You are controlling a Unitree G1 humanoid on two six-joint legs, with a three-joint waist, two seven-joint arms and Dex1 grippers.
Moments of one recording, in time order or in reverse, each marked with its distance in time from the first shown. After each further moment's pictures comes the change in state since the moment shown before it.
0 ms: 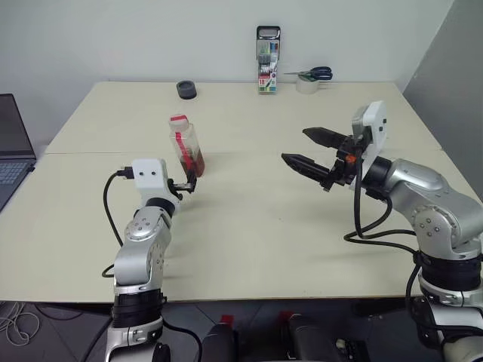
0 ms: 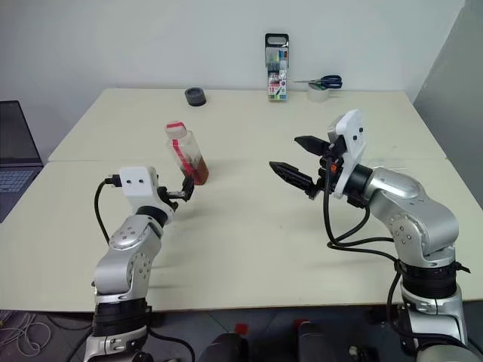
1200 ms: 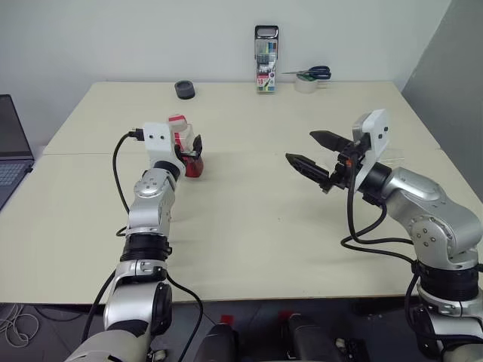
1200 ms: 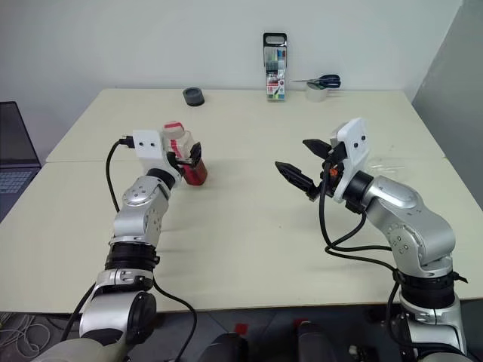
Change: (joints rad) left arm -0.376 0.078 -0.008 0.651 0.044 -0.365 -0.121; right arm 0.058 0.018 -0.004 -0.042 -0.003 -0.012 -0.109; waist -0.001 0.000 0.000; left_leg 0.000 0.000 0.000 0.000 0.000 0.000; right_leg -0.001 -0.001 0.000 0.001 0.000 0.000
